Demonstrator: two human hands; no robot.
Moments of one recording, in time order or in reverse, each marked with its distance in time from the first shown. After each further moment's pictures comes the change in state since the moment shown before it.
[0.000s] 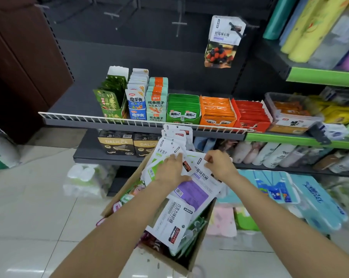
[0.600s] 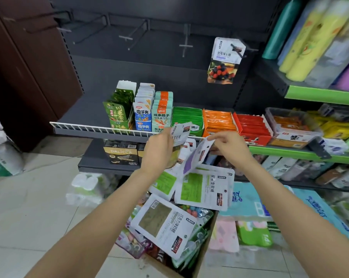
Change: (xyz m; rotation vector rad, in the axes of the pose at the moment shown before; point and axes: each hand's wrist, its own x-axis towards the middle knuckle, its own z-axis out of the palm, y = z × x) left_hand -0.028 -0.010 -0.101 -0.308 0.681 0.095; right_hand -0.011 -0.042 -0.079 0.364 0.222 -0.168
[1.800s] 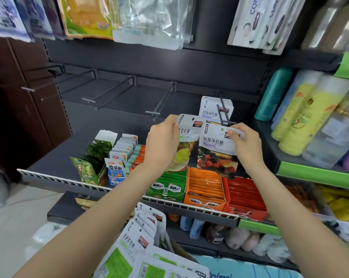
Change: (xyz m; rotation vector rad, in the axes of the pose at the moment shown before) left_hand 0.200 0.107 0.026 -0.080 0.334 0.063; right_hand 0.208 0.026 -0.126 0.180 0.366 -0.221
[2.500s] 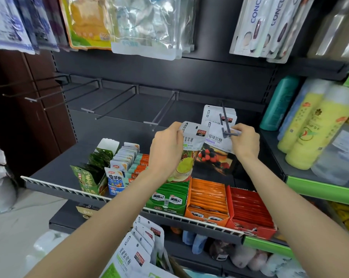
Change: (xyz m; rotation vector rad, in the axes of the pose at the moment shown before) left_hand 0.015 0.008 0.016 0.004 -0.041 -0.076; right_hand 0.057 0.016 0.020 -0.239 0.096 0.081
